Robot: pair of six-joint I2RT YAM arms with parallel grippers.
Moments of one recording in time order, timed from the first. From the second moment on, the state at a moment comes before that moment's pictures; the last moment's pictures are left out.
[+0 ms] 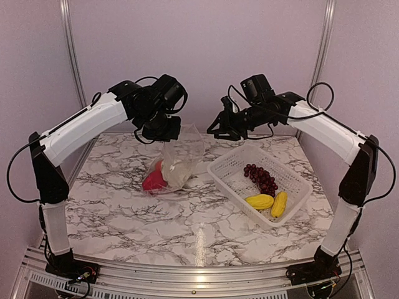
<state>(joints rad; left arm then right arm) -0.83 1.97 2.16 -1.17 -0.35 -0.54 0.61 1.81 1.83 -0.74 -0.47 0.62</state>
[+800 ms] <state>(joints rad) -0.83 1.93 2.10 -1.15 -0.30 -0.52 0.43 1.29 1.28 -0.74 -0.16 0.24</state>
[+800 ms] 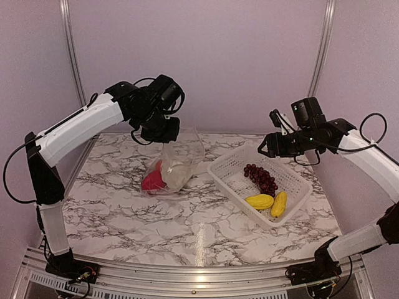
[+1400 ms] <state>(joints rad) -0.83 1.90 2.04 -1.12 -0.25 -0.51 0.42 1.47 1.12 -0.85 -0.12 0.24</state>
